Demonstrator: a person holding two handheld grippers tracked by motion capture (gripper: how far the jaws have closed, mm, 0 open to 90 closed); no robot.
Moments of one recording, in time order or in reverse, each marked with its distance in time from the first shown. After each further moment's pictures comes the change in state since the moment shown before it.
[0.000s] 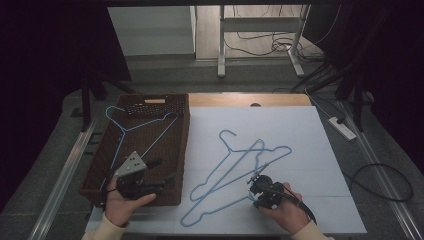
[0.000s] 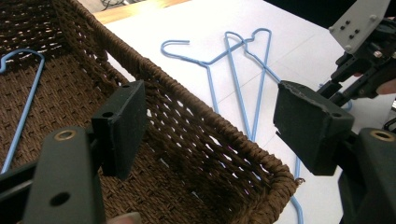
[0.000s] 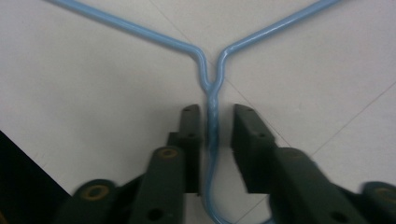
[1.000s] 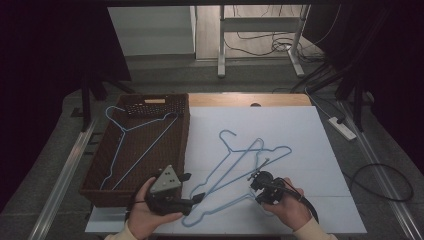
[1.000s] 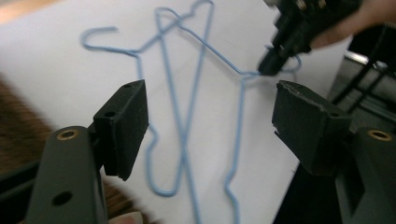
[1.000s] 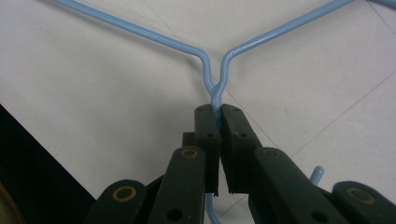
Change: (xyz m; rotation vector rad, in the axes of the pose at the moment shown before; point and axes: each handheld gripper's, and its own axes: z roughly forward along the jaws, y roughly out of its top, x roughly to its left) left arm -0.073 0.008 0.038 0.129 -0.131 0.143; right arm -0.005 0.006 -0.013 0.006 0.014 -0.035
